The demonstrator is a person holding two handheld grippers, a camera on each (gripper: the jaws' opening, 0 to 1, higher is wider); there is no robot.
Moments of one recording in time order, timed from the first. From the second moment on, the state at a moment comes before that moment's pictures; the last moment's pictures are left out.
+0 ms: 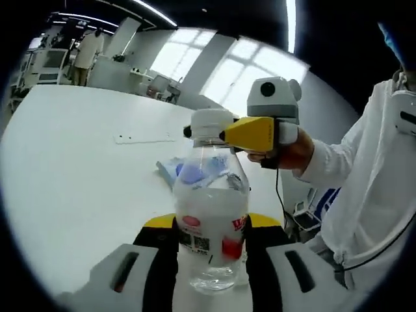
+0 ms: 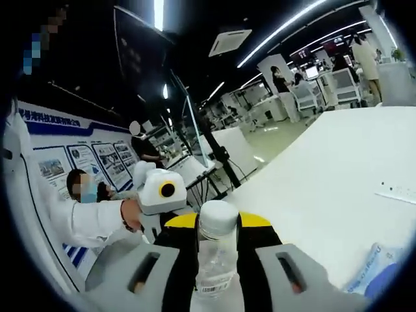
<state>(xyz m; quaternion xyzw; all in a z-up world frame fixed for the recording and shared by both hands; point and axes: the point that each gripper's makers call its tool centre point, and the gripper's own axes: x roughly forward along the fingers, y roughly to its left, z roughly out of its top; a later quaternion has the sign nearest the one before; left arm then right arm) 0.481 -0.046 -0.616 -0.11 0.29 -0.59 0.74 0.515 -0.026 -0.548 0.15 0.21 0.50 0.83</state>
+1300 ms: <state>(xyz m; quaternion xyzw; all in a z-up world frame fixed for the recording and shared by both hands) 0.571 -0.097 -0.618 0.04 0.19 -0.66 0.72 0.575 -0.058 -0.539 -0.10 0.07 0.46 0.88</state>
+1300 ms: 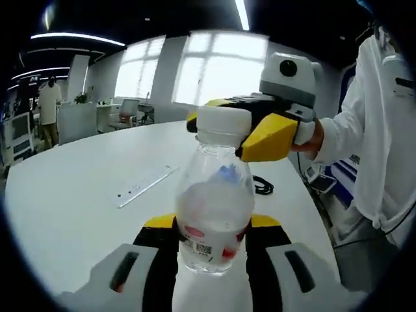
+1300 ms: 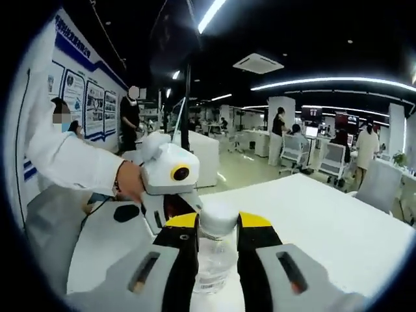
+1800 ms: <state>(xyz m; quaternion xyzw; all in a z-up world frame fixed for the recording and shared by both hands) 0.588 -0.083 -0.652 0.06 0.20 -0.66 0.72 0.592 -0.046 -0.572 -0.14 0.07 0.46 0.87</state>
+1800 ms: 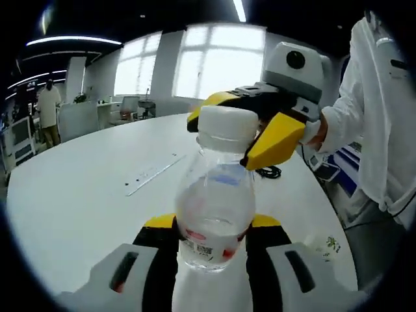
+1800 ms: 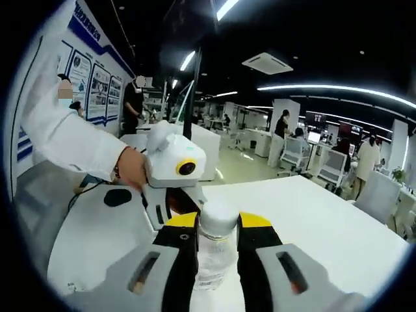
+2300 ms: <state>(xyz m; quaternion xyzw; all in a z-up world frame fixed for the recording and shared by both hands) 0.597 -0.088 -0.665 0.07 0.19 -0.66 0.72 0.598 -0.048 -0.585 -0.17 0.07 0.46 0.87</state>
